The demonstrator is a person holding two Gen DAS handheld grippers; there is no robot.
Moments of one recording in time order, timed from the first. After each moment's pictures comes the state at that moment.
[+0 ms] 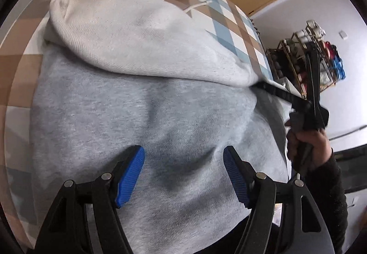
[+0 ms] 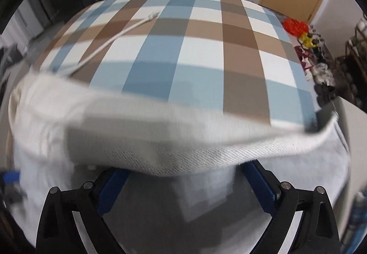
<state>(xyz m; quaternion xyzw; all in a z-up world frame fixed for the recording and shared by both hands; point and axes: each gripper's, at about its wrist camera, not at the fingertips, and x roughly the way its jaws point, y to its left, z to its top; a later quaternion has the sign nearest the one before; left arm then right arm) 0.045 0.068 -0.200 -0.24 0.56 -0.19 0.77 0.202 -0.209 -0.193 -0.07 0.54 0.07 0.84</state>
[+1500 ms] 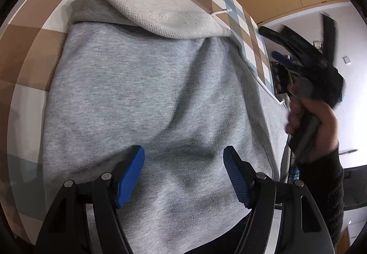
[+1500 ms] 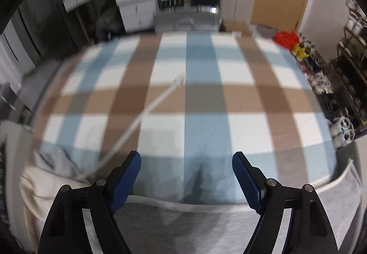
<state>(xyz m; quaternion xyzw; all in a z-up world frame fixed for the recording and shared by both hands) 0.054 0.087 -0.209 -0.32 0.57 -0.17 0.74 0.249 -0.117 -0.141 -0.02 0.46 0.06 0.88</state>
